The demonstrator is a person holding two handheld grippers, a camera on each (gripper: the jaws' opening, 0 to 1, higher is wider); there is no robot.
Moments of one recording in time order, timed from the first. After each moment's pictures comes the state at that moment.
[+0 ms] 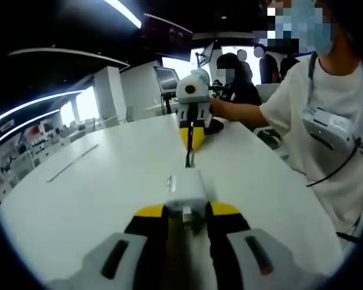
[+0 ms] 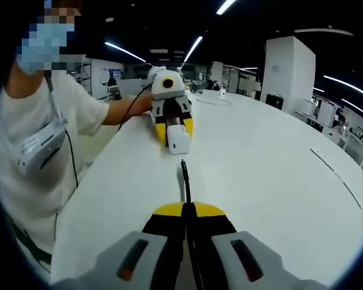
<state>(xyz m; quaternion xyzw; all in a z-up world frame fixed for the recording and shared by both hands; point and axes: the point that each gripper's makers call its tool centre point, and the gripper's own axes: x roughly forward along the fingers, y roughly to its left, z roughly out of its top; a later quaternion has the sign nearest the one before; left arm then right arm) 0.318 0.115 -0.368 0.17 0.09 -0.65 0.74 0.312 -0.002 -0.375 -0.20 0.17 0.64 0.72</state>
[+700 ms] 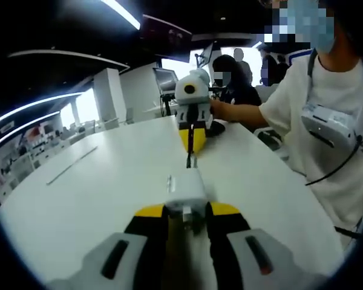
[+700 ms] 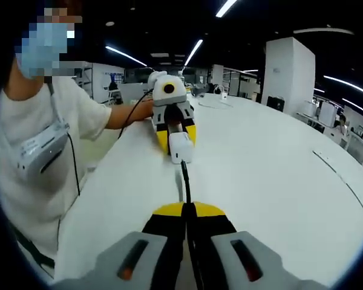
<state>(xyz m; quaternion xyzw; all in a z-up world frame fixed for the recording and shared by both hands) 0.319 0.108 -0.366 0.17 0.08 -0.65 0.74 0.304 0.005 -0.370 -0.18 0.16 0.65 0.72</state>
